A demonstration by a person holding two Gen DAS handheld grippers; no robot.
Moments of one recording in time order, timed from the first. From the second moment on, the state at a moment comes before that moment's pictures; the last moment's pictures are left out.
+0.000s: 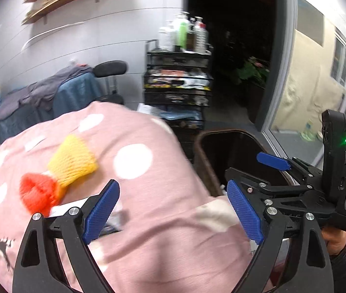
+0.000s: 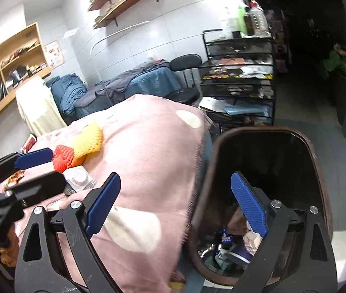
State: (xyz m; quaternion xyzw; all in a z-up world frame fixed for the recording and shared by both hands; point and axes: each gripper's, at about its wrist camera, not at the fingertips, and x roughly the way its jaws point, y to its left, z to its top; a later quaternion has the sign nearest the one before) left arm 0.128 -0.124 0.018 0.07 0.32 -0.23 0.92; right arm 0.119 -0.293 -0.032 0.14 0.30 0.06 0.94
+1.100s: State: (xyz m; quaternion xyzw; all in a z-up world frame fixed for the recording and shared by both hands) left arm 0.147 0.080 -0.023 -0.02 0.38 -0.02 0.92; right arm 0.199 -0.089 -0.030 -0.14 0.38 0.34 0.85
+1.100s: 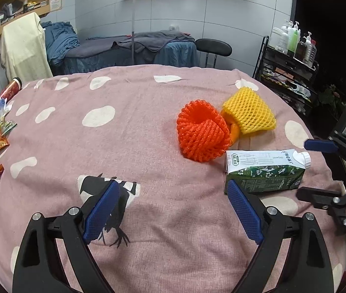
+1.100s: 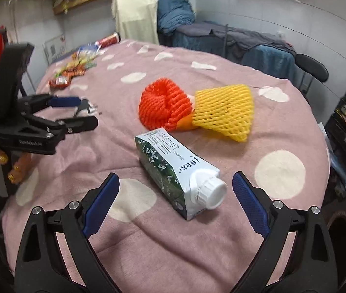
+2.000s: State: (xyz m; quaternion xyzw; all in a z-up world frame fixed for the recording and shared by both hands) left arm 0.243 0.058 -0.043 -0.02 0.44 -0.06 0.90; right arm 0.197 -0.093 -0.031 -0.10 0.41 0.39 0.82
